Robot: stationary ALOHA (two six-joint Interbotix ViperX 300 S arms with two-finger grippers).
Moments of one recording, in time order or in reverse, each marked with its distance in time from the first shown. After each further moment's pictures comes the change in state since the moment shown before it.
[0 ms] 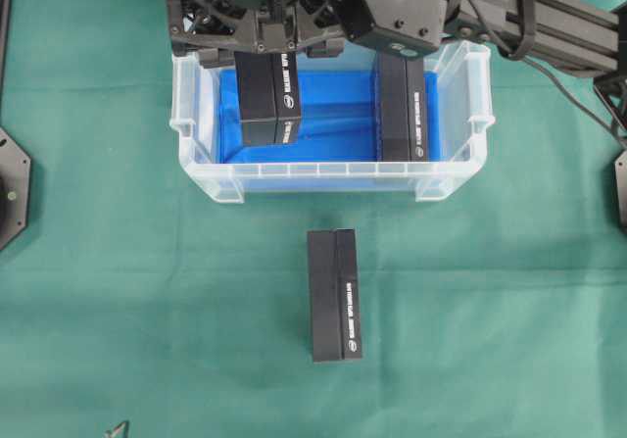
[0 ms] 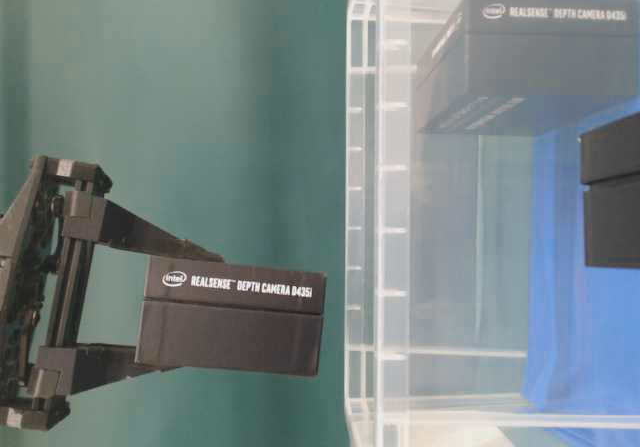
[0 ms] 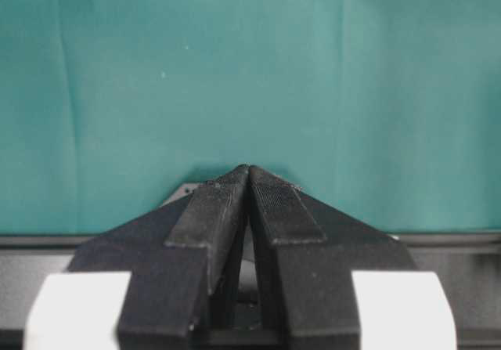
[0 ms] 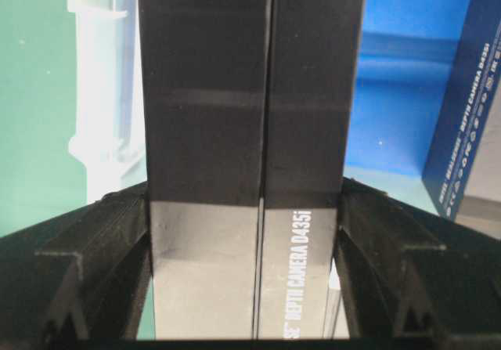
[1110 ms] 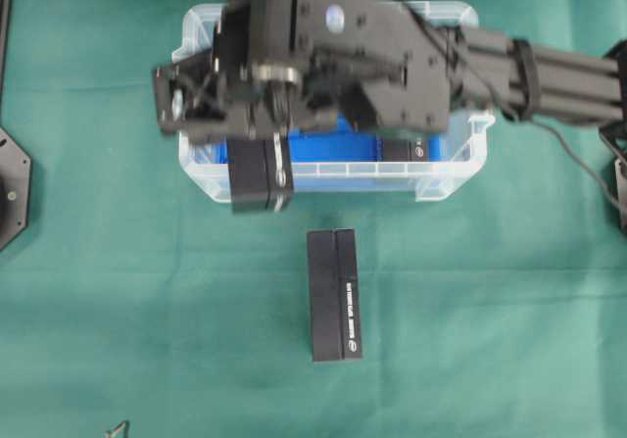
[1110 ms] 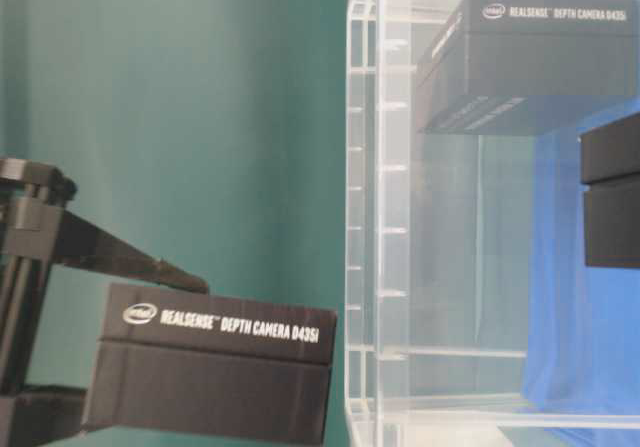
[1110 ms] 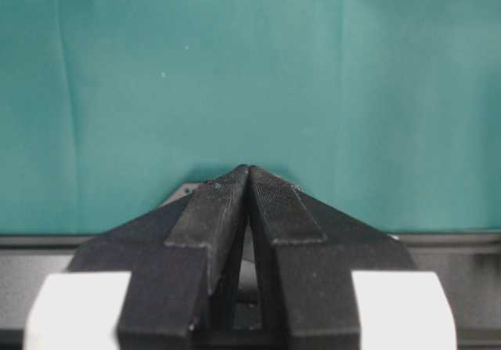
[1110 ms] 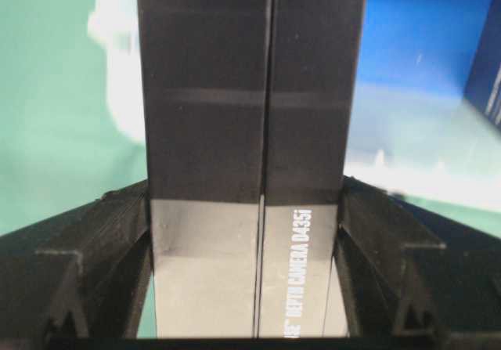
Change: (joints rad) left arm 0.002 0.000 0.000 0.000 0.000 0.000; right arm 0.156 0.002 0.000 -0.015 -0.002 0.138
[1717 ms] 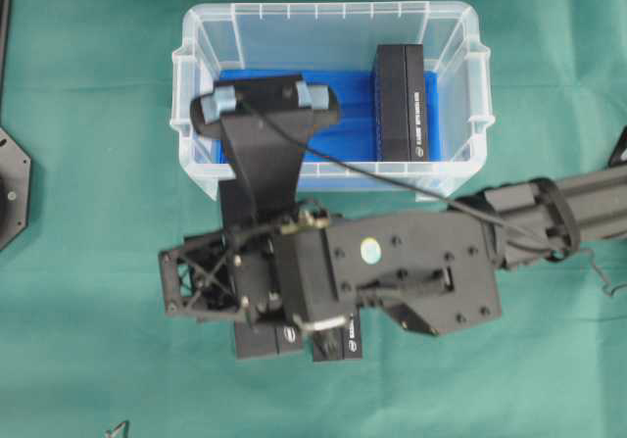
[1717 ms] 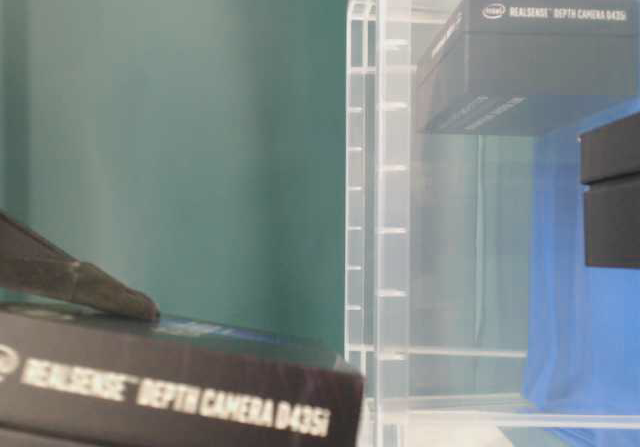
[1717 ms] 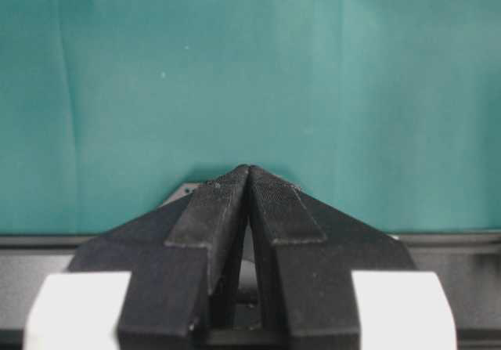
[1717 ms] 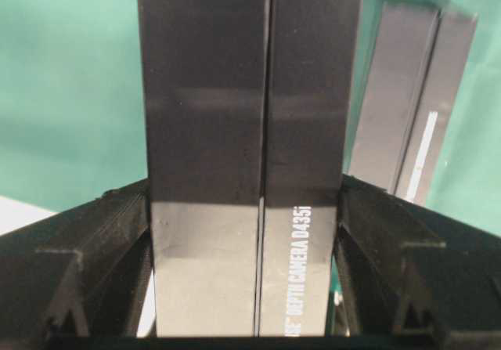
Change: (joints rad) left arm -0.002 0.002 0.000 0.000 0.000 0.000; right arm 0.225 -0.002 0.000 -0.038 -0.018 0.210
